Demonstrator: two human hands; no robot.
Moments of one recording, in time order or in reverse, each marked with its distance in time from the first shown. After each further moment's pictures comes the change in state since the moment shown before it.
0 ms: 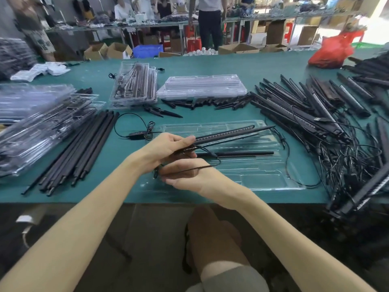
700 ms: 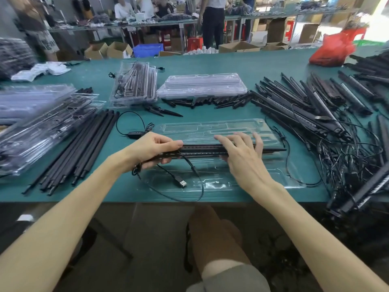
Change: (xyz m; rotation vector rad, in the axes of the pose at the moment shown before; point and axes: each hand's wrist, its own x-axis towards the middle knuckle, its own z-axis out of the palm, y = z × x) left_hand -0.023 0.000 -0.036 0.309 -0.061 0.092; right_hand -0.013 0.030 -0.075 -1.344 0.588 -0.100
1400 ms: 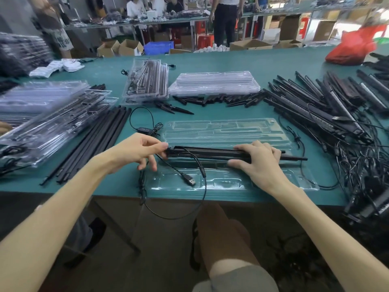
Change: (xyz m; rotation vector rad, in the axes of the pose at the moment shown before) left_hand -0.033 -0.028 -0.032 -0.034 0.120 -0.060; right_hand -0.001 0.012 0.003 0.317 -0.081 0.176
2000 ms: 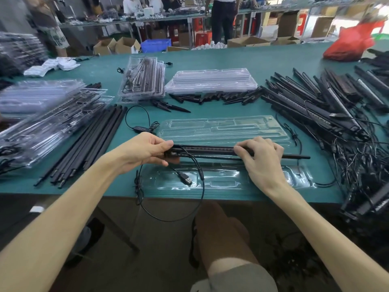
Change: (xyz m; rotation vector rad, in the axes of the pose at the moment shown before) left_hand 0.009 0.019 0.026 -0.214 -0.108 -0.108; right_hand -0.006 0.000 0.000 0.083 0.229 -0.017
